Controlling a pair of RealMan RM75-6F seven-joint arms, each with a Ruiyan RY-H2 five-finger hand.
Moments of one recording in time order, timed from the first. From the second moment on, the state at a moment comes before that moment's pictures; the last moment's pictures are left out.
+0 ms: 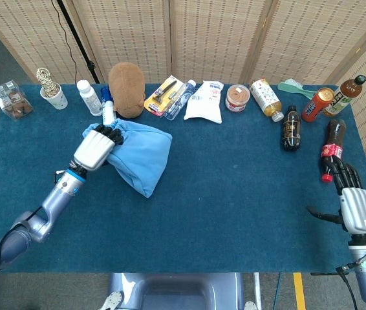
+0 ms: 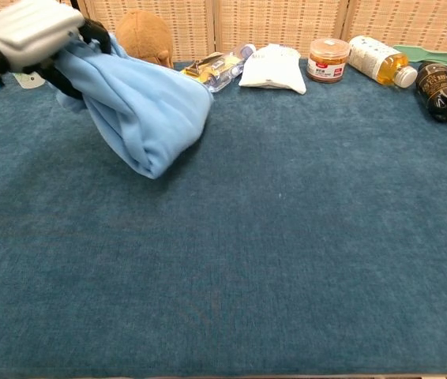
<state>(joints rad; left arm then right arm) -0.81 -1.68 -0.08 -0.72 1.55 1.23 -0.12 0.20 -1.17 0.15 -1.56 -1.45 1.43 0.24</state>
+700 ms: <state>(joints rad) -0.55 -1.58 0.00 -0.56 1.54 1.35 -0.40 0.21 -1.18 0.14 -1.59 -1.48 1.43 0.20</state>
